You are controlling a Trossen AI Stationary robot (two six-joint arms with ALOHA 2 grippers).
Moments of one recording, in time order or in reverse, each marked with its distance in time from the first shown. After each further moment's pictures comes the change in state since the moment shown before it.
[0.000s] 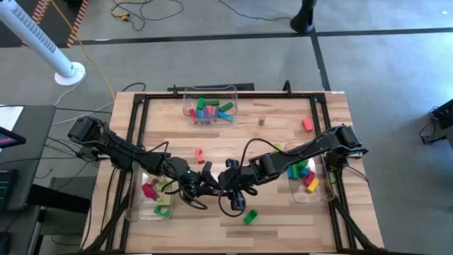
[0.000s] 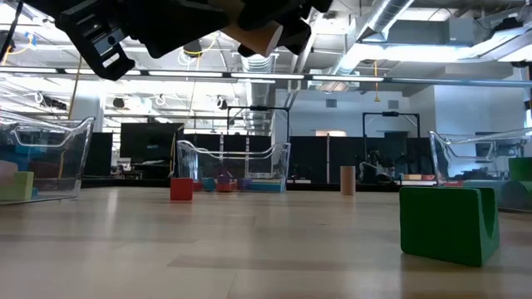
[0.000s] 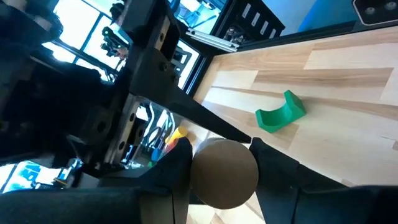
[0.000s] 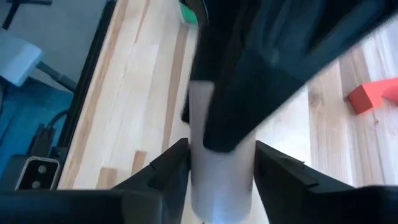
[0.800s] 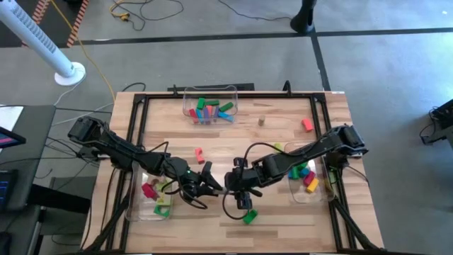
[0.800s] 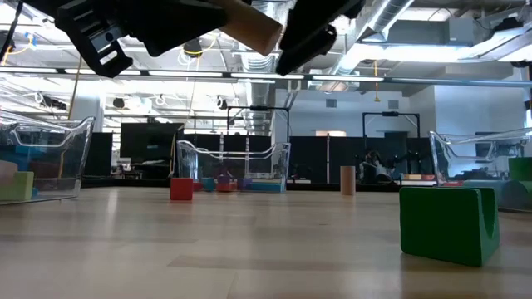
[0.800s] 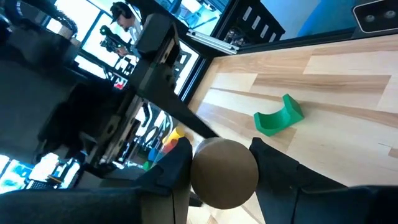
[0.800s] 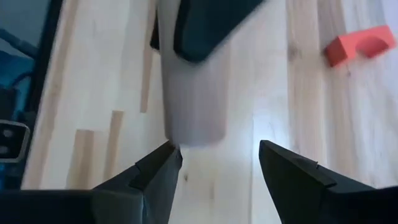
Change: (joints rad) left arm 0.000 0.000 0.000 0.002 0.004 -0.034; right arm 0.023 -0.025 0.000 -0.175 0.085 0.030
